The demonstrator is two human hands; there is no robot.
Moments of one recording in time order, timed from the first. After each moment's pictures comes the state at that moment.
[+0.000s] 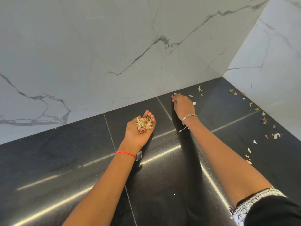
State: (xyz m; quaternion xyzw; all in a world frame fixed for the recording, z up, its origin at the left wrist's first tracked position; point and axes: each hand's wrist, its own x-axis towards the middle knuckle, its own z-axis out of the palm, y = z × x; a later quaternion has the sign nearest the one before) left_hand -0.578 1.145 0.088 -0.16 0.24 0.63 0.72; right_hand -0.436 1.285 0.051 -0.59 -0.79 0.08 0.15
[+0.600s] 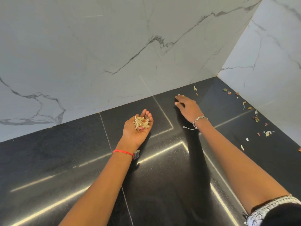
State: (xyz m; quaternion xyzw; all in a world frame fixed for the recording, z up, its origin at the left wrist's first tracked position) left_hand -0.574 1.146 0.085 -0.16 0.23 0.63 0.73; right_hand -0.388 1.279 0.050 -0.55 -0.79 0.22 0.18
